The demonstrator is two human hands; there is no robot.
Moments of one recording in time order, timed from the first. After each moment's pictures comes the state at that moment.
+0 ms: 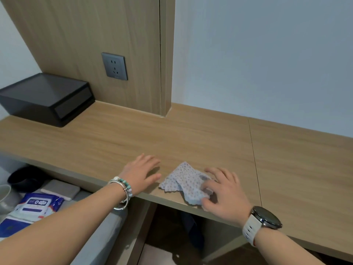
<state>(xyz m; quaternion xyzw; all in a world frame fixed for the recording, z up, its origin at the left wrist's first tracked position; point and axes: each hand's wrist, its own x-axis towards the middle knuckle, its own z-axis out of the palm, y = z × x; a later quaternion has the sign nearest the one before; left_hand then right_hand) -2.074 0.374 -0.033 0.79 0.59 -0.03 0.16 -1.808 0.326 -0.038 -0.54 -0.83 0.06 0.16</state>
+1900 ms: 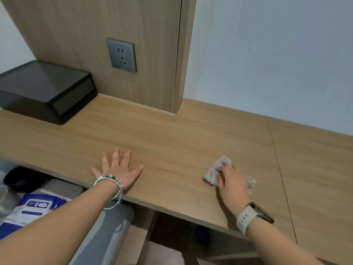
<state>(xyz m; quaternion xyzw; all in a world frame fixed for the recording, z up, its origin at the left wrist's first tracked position) -2.148 0.412 -0.061 0.59 0.78 -0.10 0.19 -1.847 0.392 -0.079 -0.71 -0.68 0.11 0.16</state>
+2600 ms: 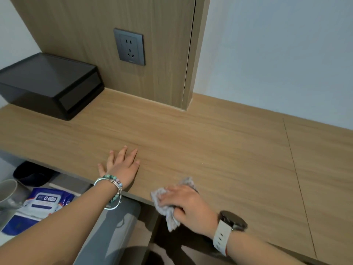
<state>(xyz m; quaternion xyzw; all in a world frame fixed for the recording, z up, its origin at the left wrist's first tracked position) -2.165 0.418 -0.061 0.56 0.79 -0.01 0.25 -1.947 0.368 -0.067 -0.37 -0.85 0.34 0.16</state>
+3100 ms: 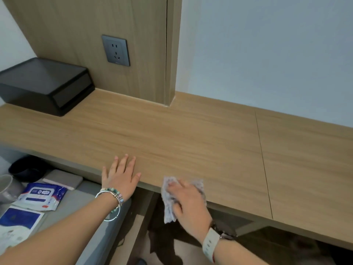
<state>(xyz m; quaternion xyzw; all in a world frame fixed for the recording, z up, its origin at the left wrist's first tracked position) -2.116 0.347 -0.078 0.65 0.75 -0.05 0.13 -1.902 0.295 -0.066 -0.53 -0.78 0.27 0.17</state>
